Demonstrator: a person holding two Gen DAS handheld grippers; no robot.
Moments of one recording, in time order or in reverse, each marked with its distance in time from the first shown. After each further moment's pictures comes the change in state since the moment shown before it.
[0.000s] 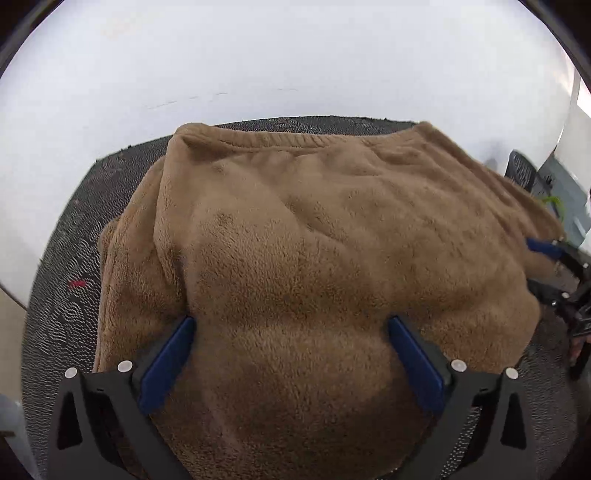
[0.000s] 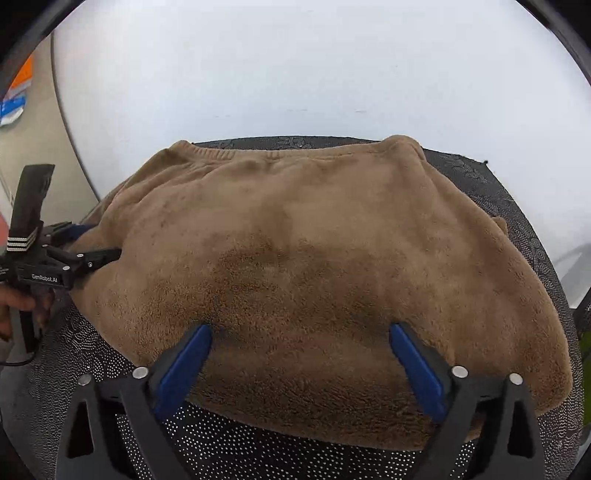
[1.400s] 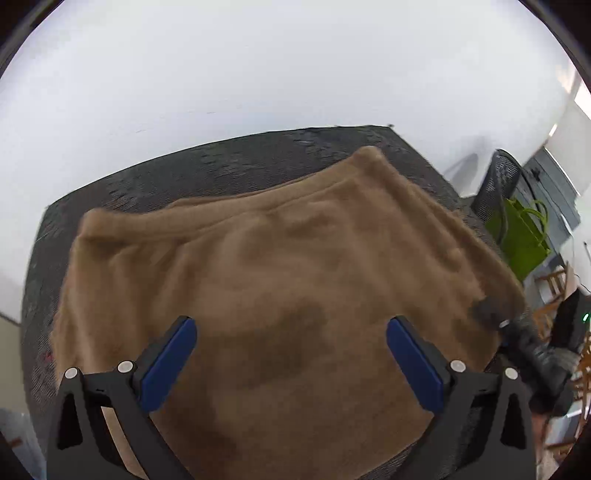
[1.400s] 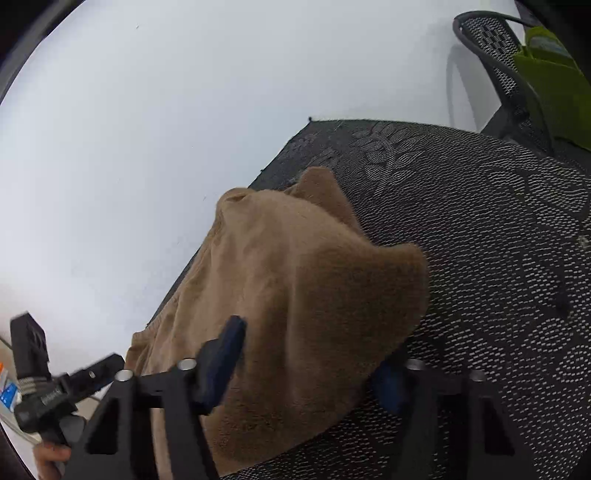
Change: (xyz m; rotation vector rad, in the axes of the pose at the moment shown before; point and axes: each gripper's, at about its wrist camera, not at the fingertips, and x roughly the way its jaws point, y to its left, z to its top) left arm 0.018 -0.116 0.122 0.027 0.139 -0.108; right arm -0.023 -0.117 -0.052 0.922 -0.234 0.017
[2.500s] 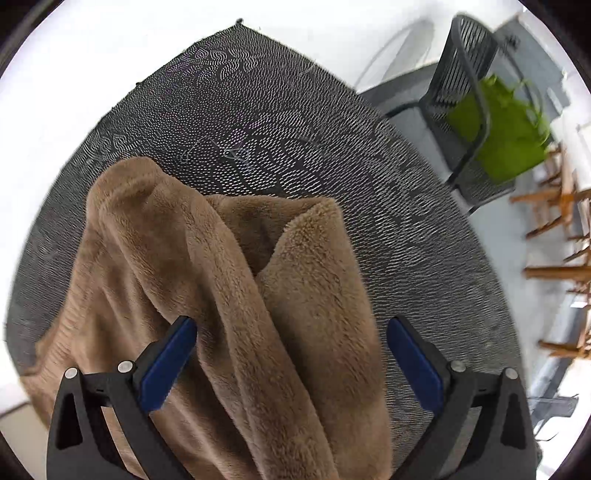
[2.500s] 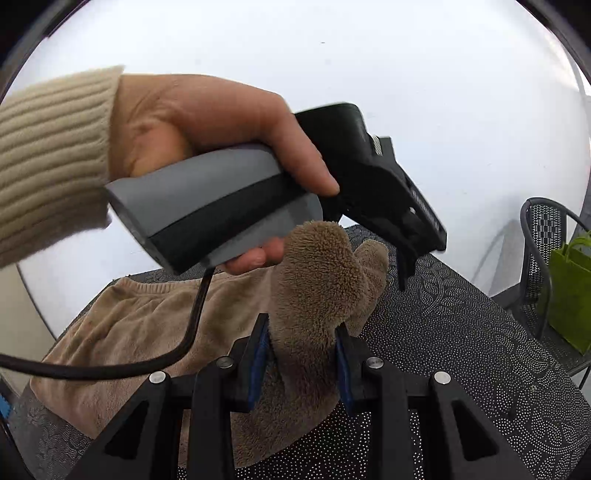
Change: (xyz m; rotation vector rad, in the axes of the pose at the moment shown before) left arm 0.145 -0.218 0.109 0.360 0.506 0.078; right arm -0.031 0.090 -0.035 -0.597 -0.277 -0.107
